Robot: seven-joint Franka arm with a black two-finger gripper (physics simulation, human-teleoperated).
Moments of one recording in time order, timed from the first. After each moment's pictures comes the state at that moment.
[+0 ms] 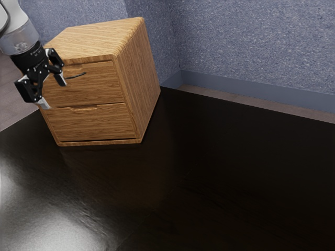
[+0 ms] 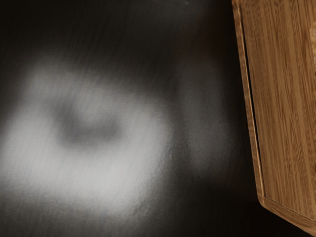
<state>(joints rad) 0.26 0.00 0.21 -1.39 -0.02 1.57 -1.51</state>
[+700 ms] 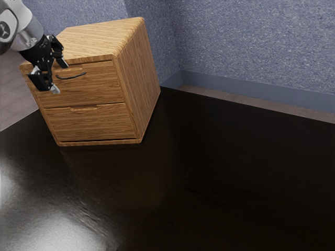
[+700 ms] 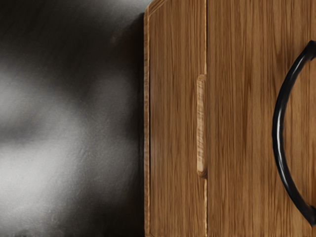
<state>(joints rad) 0.26 0.05 0.20 -1.39 0.01 1.84 -1.62</state>
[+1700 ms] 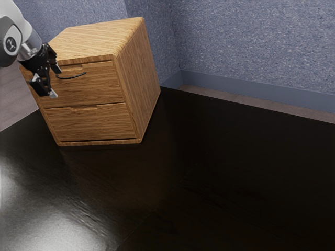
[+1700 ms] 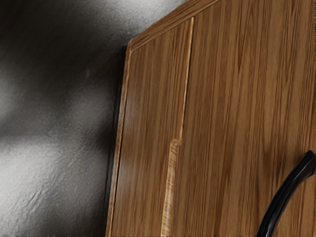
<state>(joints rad) 0.35 0.14 0.20 -1.38 0.00 1.95 -1.65</state>
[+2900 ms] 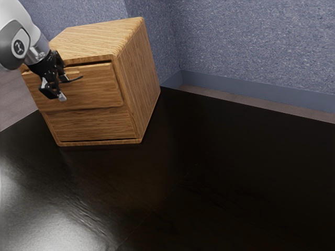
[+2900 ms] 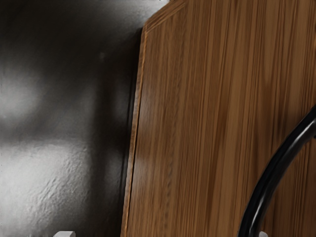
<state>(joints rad) 0.34 0.15 0.19 -1.39 -0.01 1.93 -1.66</state>
